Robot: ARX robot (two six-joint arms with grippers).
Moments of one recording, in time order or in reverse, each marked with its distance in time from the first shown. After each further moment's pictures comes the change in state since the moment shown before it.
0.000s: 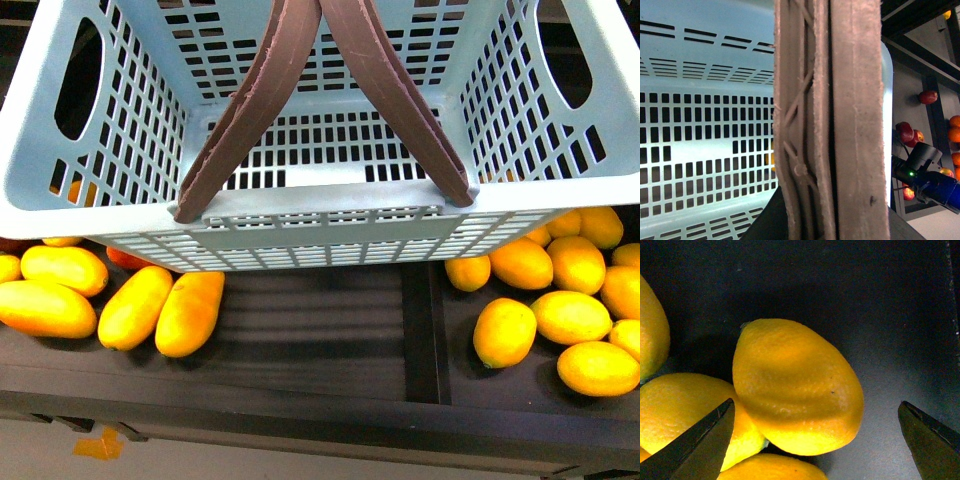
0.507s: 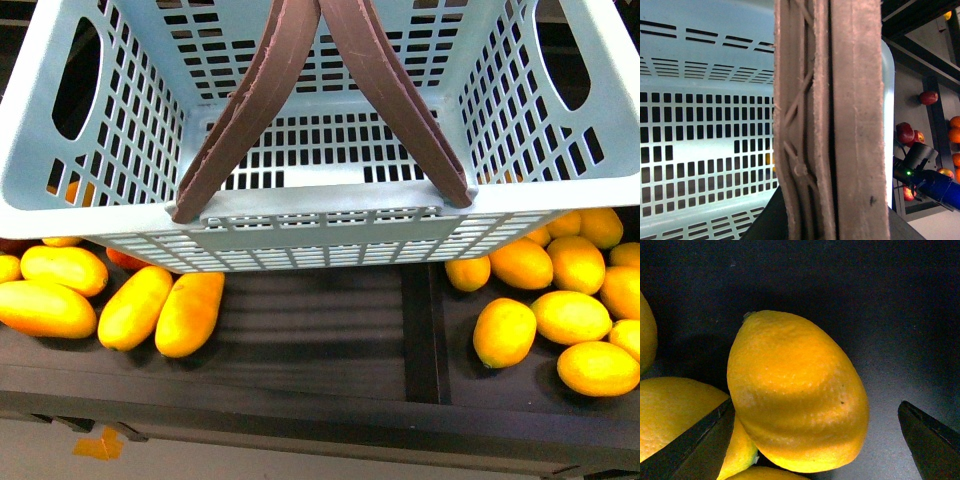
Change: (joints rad) left arm 0.000 0.000 0.000 0.000 0.000 0.000; right arm -0.001 0.047 0.053 -0.018 -0.038 0.004
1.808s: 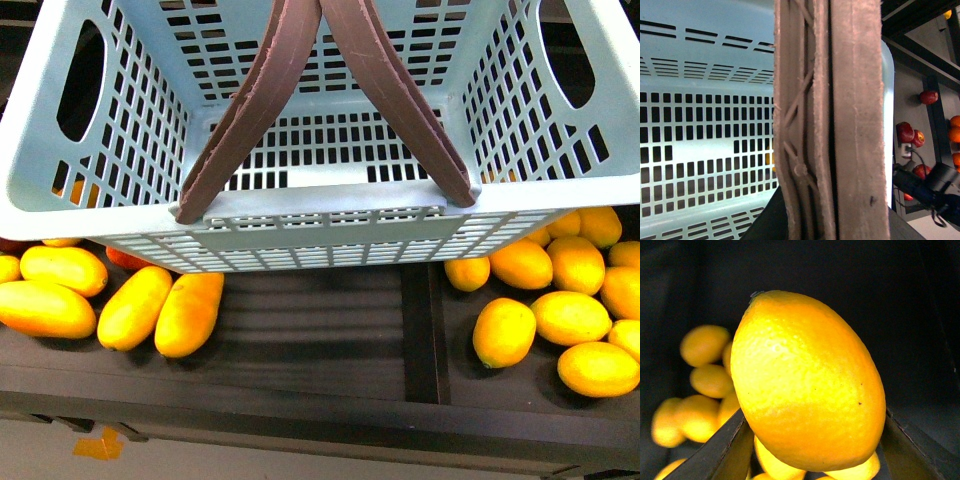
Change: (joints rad) left arm 0.000 0.000 0.000 0.000 0.000 0.000; right arm -0.139 -0.536 -0.531 0.256 -0.458 0.094
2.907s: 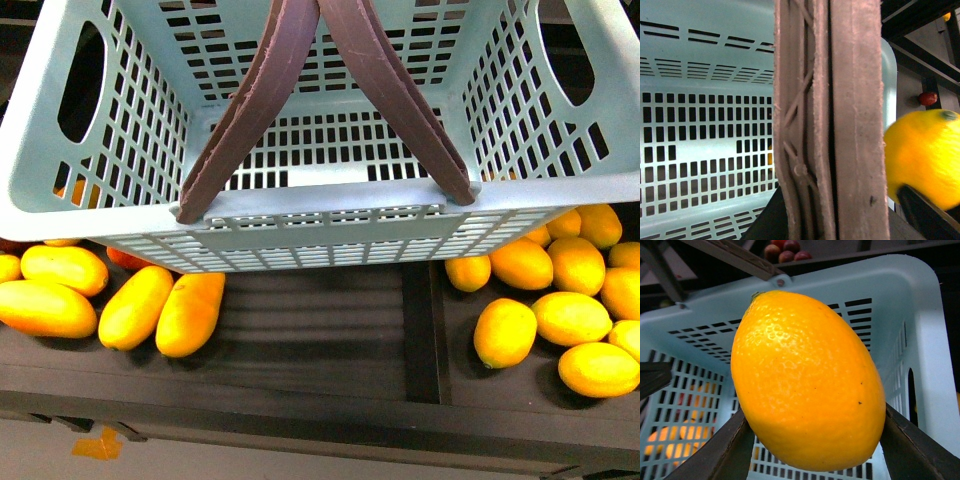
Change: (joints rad) left arm 0.000 0.000 0.000 0.000 0.000 0.000; right arm 0.990 -0.612 -0.212 -0.006 0.622 0.478
